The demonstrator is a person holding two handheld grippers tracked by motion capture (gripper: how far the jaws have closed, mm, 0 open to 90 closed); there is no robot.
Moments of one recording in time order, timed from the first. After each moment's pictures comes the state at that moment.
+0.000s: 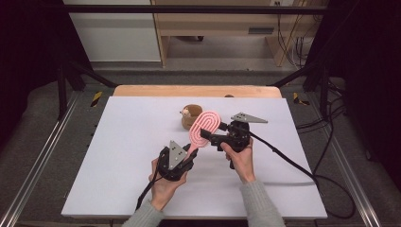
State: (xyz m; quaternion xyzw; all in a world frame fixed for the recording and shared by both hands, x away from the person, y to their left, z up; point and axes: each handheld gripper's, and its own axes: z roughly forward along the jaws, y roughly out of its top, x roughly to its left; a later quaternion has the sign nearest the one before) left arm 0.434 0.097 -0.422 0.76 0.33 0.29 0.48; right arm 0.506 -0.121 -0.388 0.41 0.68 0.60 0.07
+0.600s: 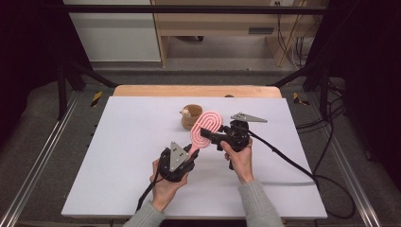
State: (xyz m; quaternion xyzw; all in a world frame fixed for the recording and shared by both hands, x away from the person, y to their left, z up) left arm 0.431 0.095 -0.422 0.76 0.33 0.29 0.48; right arm 0.507 -0.120 -0.389 0.42 0.68 0.59 0.05
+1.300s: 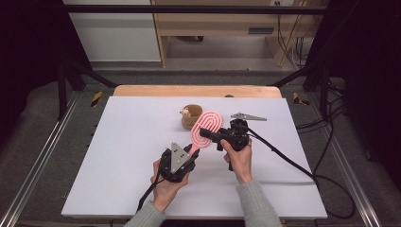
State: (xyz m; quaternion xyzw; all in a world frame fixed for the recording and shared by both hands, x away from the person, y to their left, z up) left arm 0.430 0.093 -0.423 0.75 0.32 0.31 0.48; right arm 0.509 -0.120 -0.388 0.43 0.68 0.59 0.00
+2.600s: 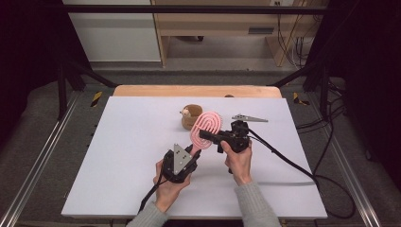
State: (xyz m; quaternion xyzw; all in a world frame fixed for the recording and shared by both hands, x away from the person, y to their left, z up) left arm 0.432 0.088 -0.430 0.75 0.32 0.32 0.49; right arm 0.500 -0.121 -0.384 0.42 0.67 0.61 -0.03
